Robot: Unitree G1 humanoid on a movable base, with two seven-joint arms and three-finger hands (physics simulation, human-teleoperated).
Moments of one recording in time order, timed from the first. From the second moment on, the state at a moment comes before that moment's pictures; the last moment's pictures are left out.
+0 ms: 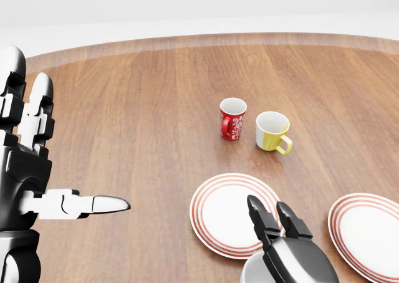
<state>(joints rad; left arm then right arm) -0.06 0.05 0.11 -0.54 -0.08 0.09 -0.09 0.35 -0.08 0.13 -0.44 -1.09 0.09 0.38</state>
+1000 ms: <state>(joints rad) -0.06 0.05 0.11 -0.54 -0.09 0.09 -0.09 0.28 -0.08 0.11 -0.33 -1.10 0.09 0.34</state>
